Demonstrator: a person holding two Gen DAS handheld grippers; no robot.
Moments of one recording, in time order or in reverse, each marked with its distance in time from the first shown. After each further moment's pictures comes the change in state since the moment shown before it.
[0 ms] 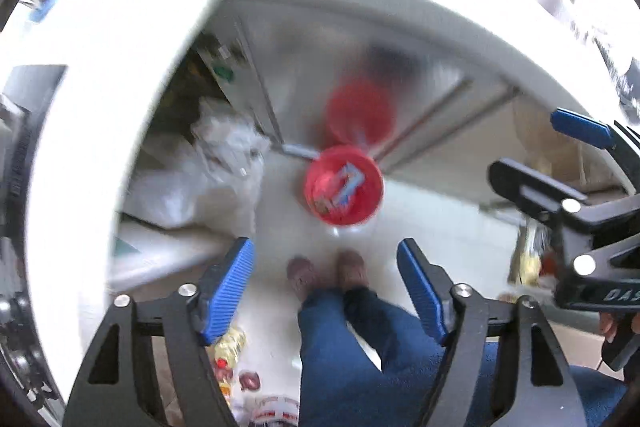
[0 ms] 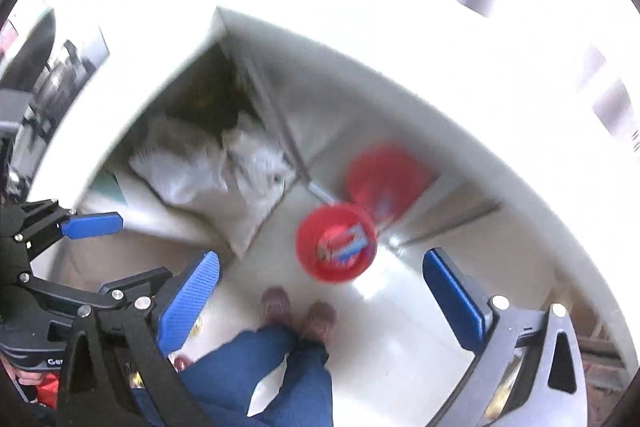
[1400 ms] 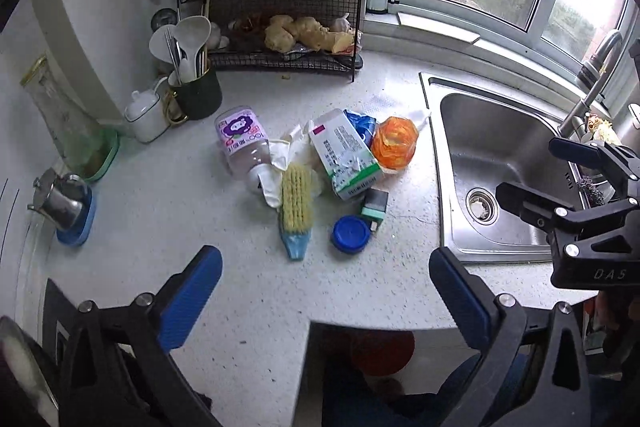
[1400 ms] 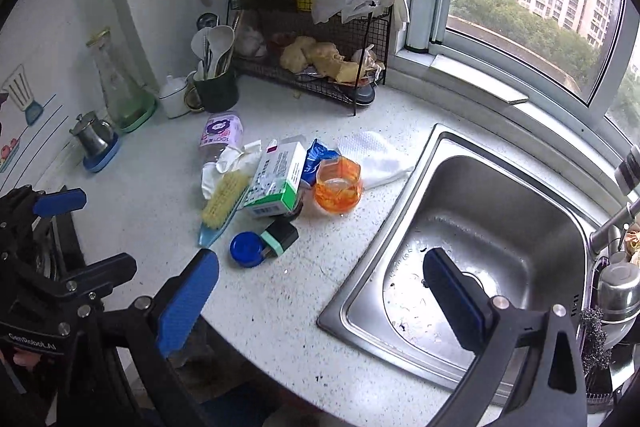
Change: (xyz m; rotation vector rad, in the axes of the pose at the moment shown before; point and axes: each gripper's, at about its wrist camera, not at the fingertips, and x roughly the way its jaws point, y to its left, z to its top) left arm -0.124 0.072 0.265 0.158 -0.364 -0.002; right arm -0.074 -0.027 0.223 0.090 -0.272 -0.138
